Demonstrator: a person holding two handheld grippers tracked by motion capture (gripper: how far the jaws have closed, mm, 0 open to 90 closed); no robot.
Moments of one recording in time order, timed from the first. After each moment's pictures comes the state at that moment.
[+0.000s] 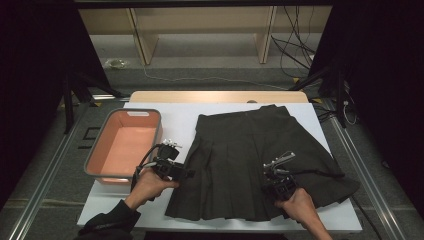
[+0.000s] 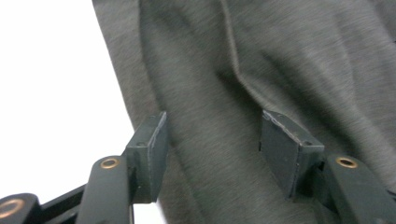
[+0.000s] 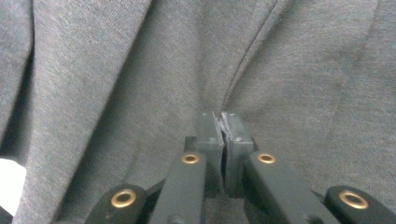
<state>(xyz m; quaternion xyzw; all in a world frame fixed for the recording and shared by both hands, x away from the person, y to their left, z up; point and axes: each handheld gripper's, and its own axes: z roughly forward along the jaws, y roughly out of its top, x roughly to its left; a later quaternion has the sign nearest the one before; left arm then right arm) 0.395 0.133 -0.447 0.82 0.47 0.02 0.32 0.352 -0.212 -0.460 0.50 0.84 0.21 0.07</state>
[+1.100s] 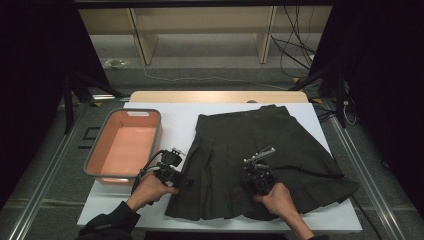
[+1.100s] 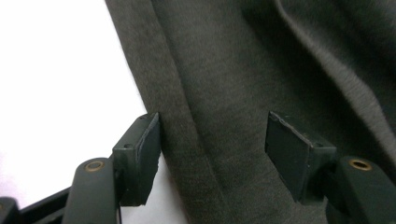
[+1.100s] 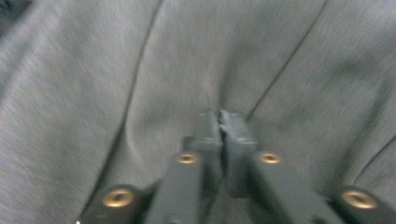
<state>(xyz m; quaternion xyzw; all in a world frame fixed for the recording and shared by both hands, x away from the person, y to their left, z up) 0.397 0.128 -0.471 0.85 0.46 0.00 0.25 0.367 -0.163 -0.464 0.47 0.85 0.25 0.04</state>
